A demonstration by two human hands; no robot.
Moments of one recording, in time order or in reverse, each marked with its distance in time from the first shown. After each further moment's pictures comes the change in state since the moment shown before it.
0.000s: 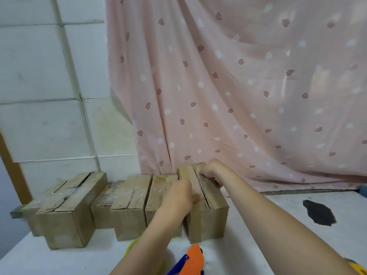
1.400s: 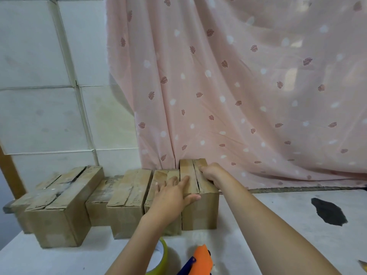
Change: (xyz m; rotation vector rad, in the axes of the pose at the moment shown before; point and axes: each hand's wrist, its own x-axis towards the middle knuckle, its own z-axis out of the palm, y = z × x) left_hand 0.023 -0.064 0.033 0.054 -0.021 0.133; right_hand 0.036 0.005 0.042 0.347 0.099 0.010
